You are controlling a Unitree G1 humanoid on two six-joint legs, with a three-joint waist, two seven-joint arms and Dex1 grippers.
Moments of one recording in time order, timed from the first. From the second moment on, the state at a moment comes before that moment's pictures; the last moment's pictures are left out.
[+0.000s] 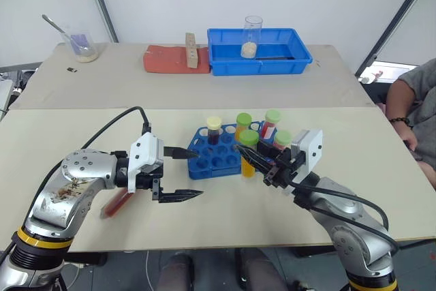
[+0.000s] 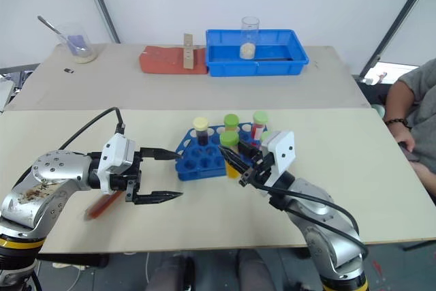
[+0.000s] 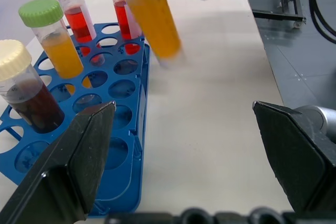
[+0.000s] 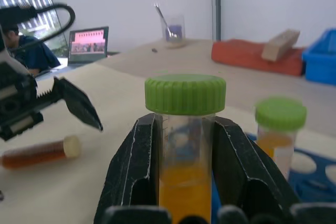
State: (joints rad) left arm -0.25 0.80 0.00 -0.40 -0.52 0.42 -1.17; right arm -0.09 -0.35 0.06 -0.64 0.53 0.51 0.45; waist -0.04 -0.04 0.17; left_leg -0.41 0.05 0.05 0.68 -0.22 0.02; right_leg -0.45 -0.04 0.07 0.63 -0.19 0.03
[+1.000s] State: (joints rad) left arm -0.29 0.79 -0.01 -0.41 -0.55 0.46 -1.15; right arm -0.15 -0.15 0.09 -0.43 0.38 0.31 0.33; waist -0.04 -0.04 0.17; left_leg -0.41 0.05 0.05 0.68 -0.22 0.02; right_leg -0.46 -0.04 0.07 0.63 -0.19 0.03
